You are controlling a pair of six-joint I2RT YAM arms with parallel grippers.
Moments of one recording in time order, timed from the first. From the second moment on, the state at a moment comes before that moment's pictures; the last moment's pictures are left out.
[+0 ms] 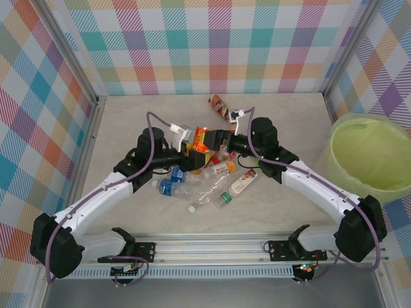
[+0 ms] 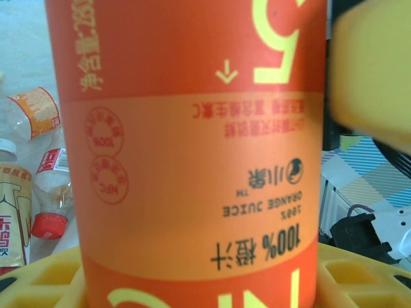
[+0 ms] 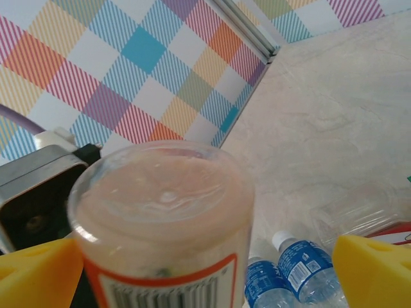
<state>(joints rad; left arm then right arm) -0.58 1.17 0.90 -0.10 0.57 -0.32 0.64 1.29 0.99 0.10 -0.45 0.72</state>
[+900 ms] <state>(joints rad) -0.63 0.99 0.84 -0.10 0.26 -0.31 0.57 1.05 1.07 -0.26 -0.14 0.55</state>
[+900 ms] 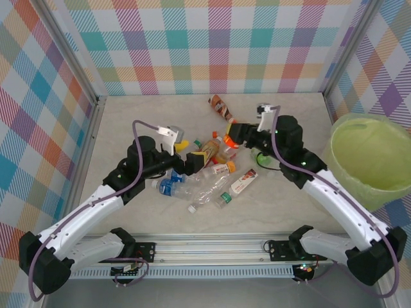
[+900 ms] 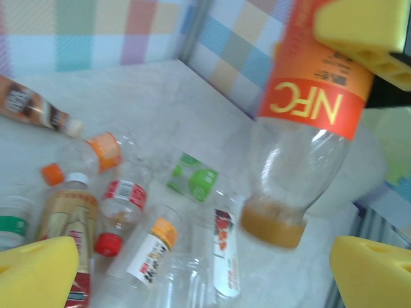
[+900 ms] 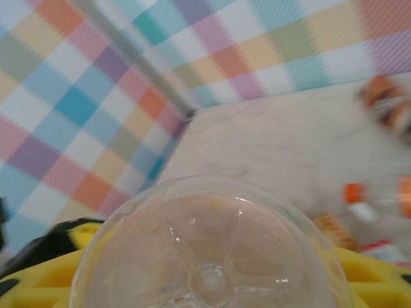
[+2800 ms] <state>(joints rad) -0.46 0.92 0.70 -0.56 -0.23 -1.00 -0.30 1.03 1.24 -0.95 0.39 0.18</state>
